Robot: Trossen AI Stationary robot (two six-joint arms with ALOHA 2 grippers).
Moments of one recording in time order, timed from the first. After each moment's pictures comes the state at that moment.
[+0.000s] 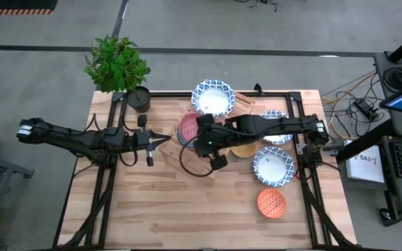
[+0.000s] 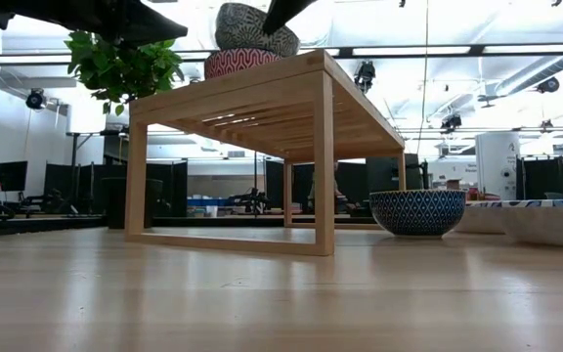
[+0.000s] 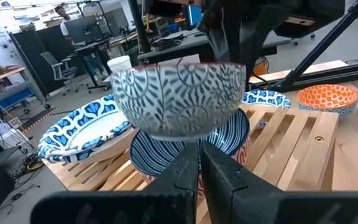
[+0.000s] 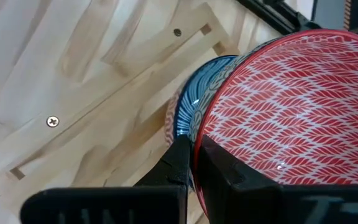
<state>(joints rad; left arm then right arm) -0.14 0.76 0.50 0.15 -0.39 0.23 0.09 1.90 2.04 -1.06 0.21 -0.43</state>
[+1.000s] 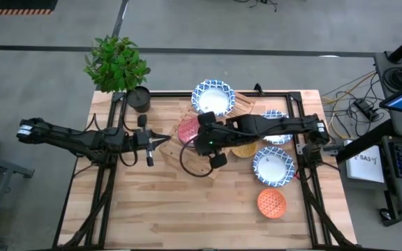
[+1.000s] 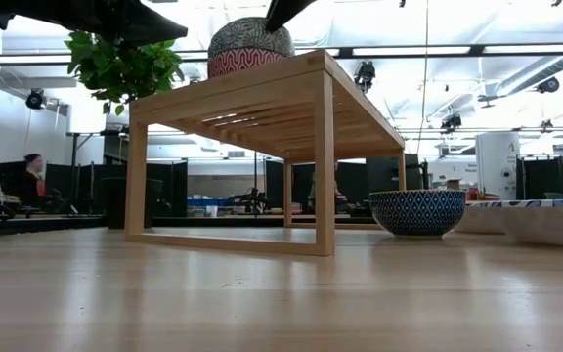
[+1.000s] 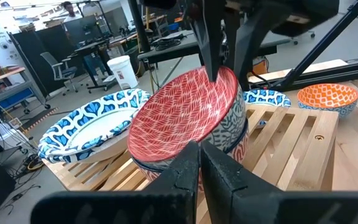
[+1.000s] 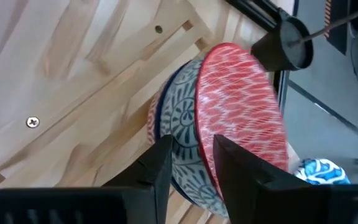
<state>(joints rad) -0.14 0.76 0.50 0.15 -0.39 0.23 0.09 1.89 2.04 -1.06 0.27 -0.42</state>
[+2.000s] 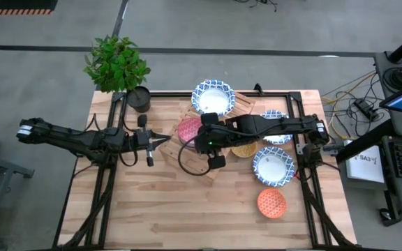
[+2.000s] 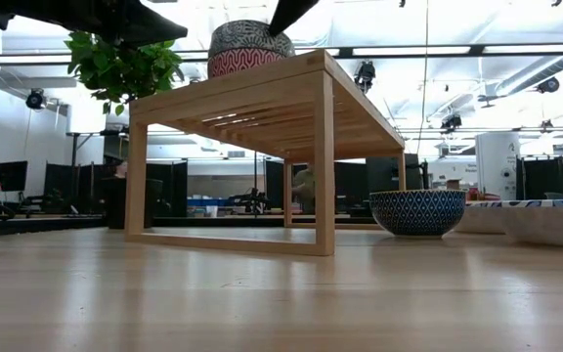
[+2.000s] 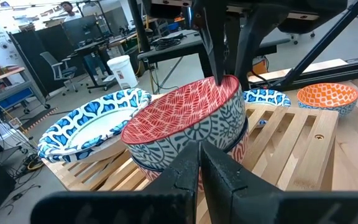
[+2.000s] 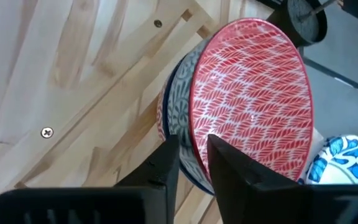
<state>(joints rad) -0.14 0.76 0.50 0.15 -0.39 0.23 0.09 1.90 2.04 -1.09 0.25 -0.26</state>
